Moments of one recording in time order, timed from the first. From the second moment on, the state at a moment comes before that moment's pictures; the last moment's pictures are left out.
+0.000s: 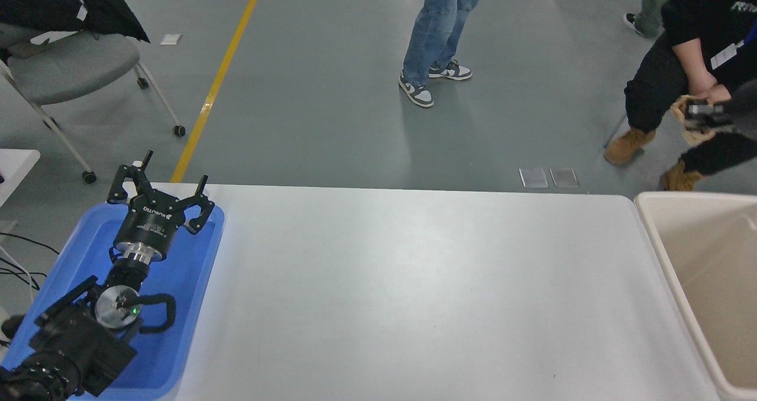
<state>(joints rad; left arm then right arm) -0.60 0.23 -0.89 -0.31 -0.13 -0.77 -0.37 1.68 -0.67 -1.27 0.73 -0.38 0.25 0.09</state>
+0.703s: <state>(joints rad) -0.60 0.23 -0.89 -0.31 -0.13 -0.77 -0.37 0.80 -0.58 -0.80 0.08 -0.21 -0.03 0.07</state>
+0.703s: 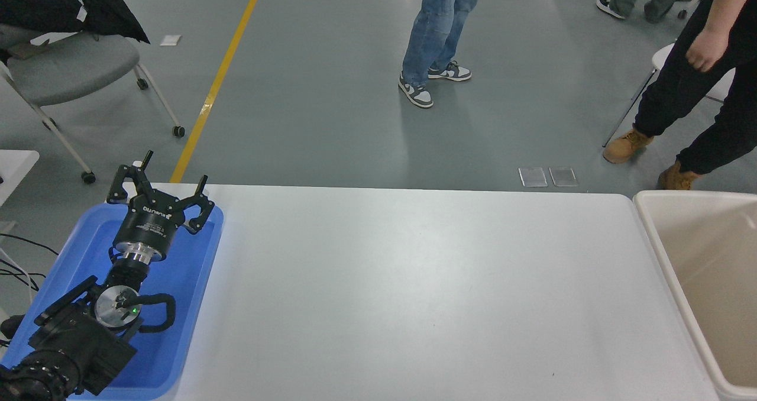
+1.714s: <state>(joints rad) -0.60 0.23 -0.89 -0.31 -0.13 -0.77 -0.37 0.50 -0.40 -0.59 0.00 -0.18 -0.18 0.06</state>
